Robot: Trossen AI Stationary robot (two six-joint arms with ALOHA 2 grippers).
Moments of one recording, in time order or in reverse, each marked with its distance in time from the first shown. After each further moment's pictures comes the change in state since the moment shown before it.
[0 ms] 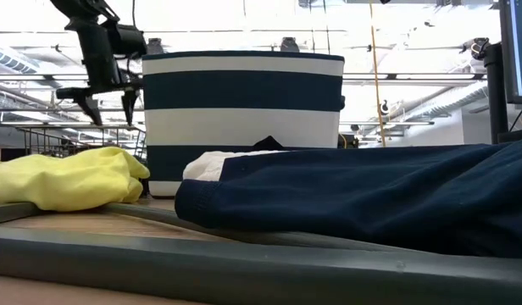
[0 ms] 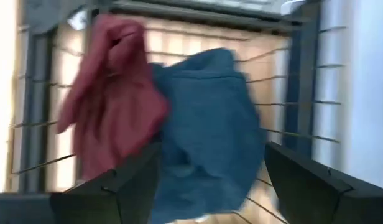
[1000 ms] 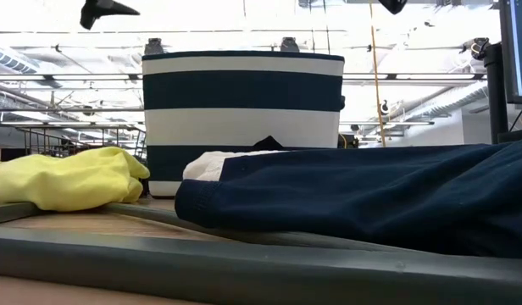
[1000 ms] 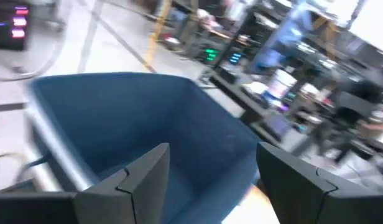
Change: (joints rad) left arm -0.293 -0.540 0.000 0.477 0.249 0.152; right arm 0.000 0.000 0.000 -0.181 -0.183 0.079
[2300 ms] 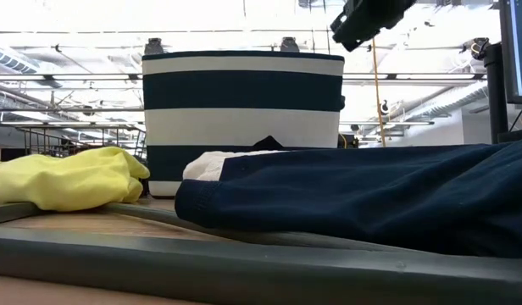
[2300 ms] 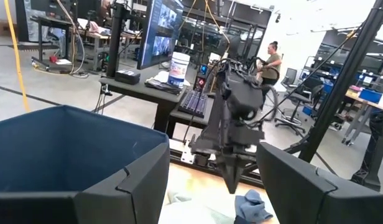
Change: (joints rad) left arm -0.396 0.108 0.000 0.268 0.020 0.258; right arm 0.229 0.234 -0.269 0.405 0.055 -0.230
